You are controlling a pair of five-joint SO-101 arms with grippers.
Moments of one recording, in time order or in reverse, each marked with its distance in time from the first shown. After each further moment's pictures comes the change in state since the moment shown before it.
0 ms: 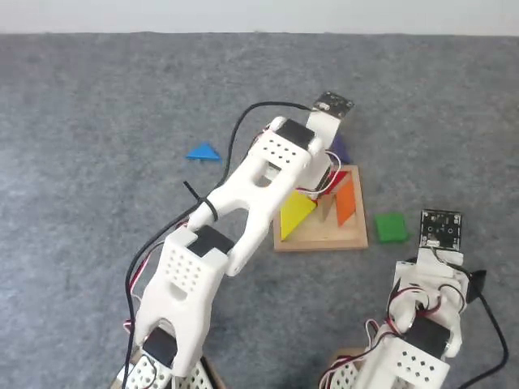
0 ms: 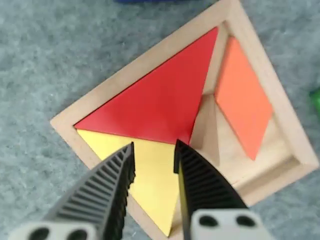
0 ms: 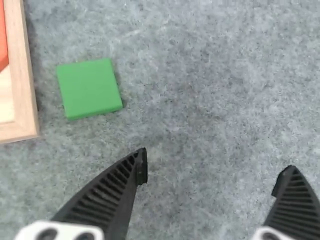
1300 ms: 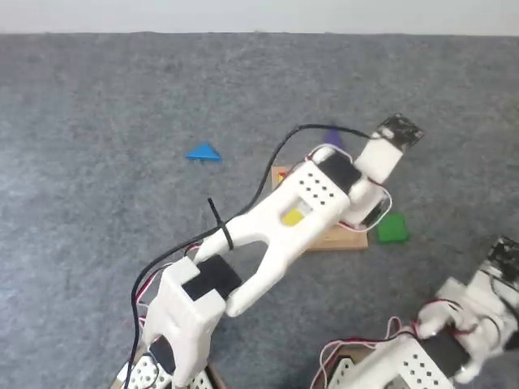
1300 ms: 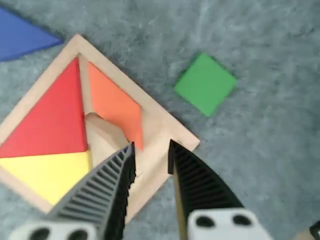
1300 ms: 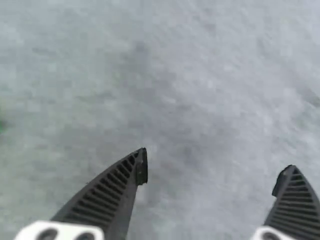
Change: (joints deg) left arm 14.6 -12.8 10.5 -7.4 0.6; right arm 27.9 0.0 -4.0 1.3 0.0
